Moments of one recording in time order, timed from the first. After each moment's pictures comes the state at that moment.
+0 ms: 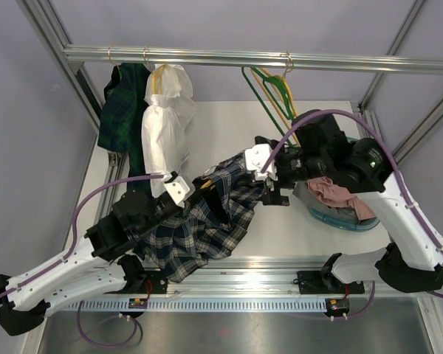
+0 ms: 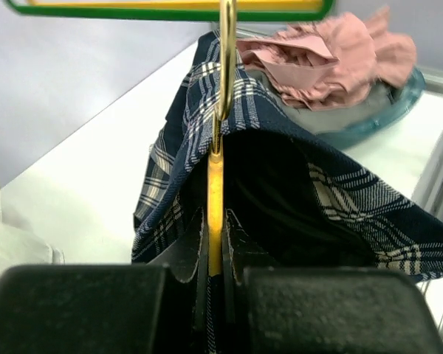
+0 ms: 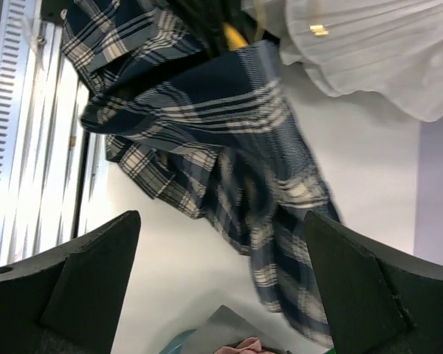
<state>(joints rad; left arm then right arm) -0.99 0.65 0.73 -0.09 -0.06 0.14 0.87 1.33 1.88 -1.26 -0.44 -0.79</state>
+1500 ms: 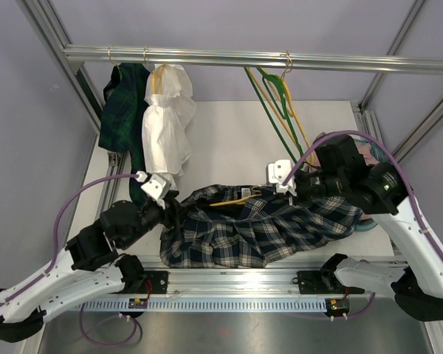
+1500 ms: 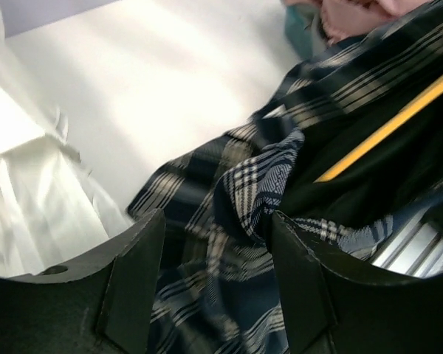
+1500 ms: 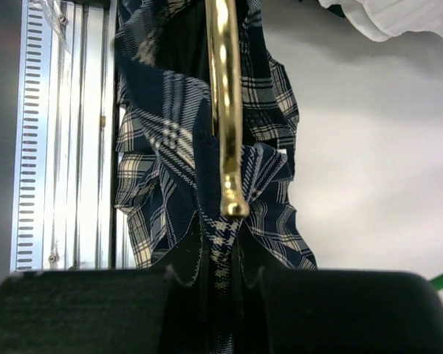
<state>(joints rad) -0.99 0.49 0.73 -0.45 -0.26 -0.16 0.70 1.10 1.56 -1.20 -0.55 -0.78</state>
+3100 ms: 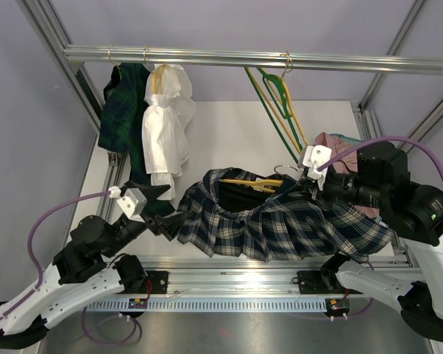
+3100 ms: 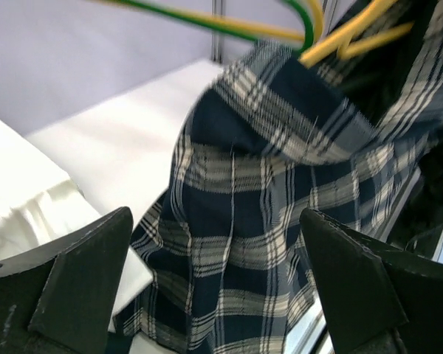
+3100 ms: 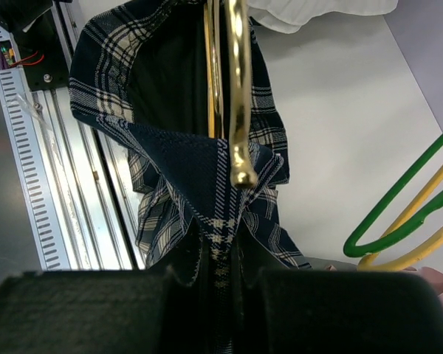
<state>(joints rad) -0.99 0.27 0.66 -0.31 -0.11 -0.03 0.64 0.94 1.63 -1.16 -0.42 -0.45</state>
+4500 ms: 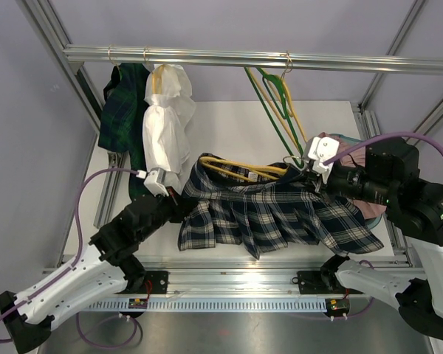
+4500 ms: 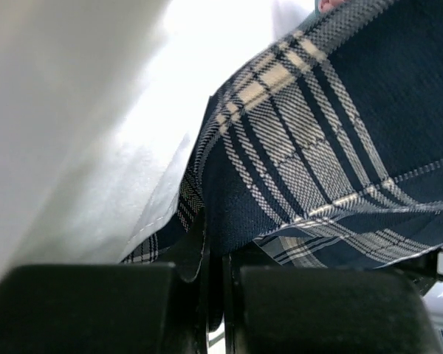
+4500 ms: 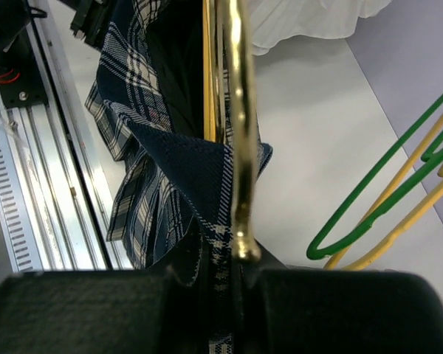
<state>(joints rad) -0.82 0.58 0.55 -0.32 -0.18 -0.79 0.63 0.97 1.72 -1.16 -0.40 -0.48</state>
